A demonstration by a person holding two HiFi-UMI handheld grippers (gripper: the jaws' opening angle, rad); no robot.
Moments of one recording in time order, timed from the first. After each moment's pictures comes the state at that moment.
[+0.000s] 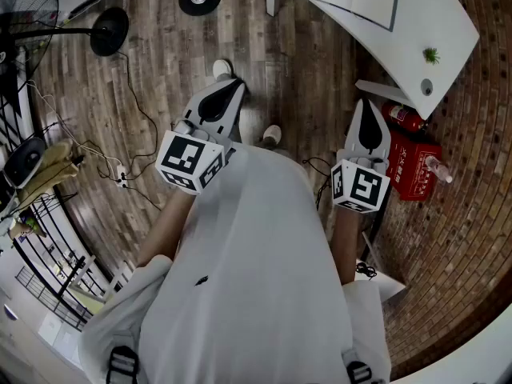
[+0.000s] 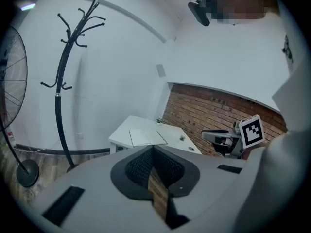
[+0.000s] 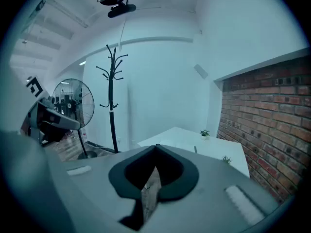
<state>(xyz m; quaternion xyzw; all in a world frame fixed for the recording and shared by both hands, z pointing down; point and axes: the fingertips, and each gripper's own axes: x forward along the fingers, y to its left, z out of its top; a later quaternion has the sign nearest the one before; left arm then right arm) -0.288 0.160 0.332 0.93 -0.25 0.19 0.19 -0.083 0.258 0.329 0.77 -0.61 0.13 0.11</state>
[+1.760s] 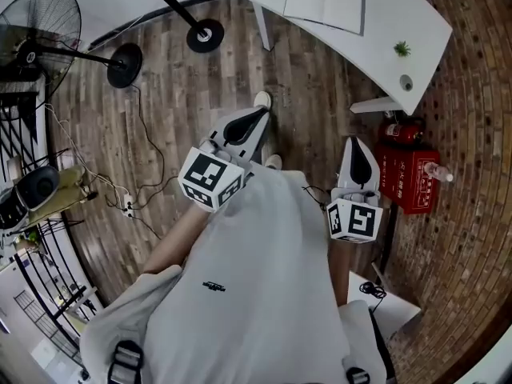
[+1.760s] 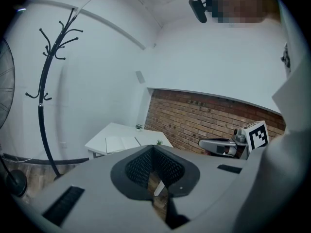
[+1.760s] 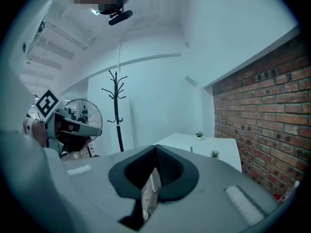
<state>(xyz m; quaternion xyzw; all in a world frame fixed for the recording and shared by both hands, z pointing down) -0.215 0.302 0.280 0.96 -0.19 0.15 0.16 -0.073 0.409 0.285 0.76 -0.63 0.12 0.03</state>
